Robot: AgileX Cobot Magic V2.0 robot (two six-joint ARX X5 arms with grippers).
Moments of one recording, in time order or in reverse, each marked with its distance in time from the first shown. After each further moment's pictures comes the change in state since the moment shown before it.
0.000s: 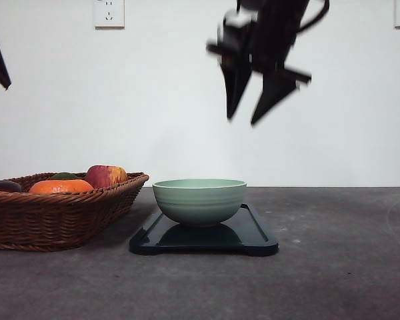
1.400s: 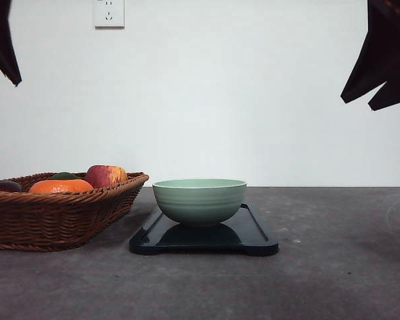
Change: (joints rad) left_arx -0.077 0.128 0.151 -0.111 -0.069 0.064; right_arx 0.034 -1.134 -1.265 0.584 0.077 0.003
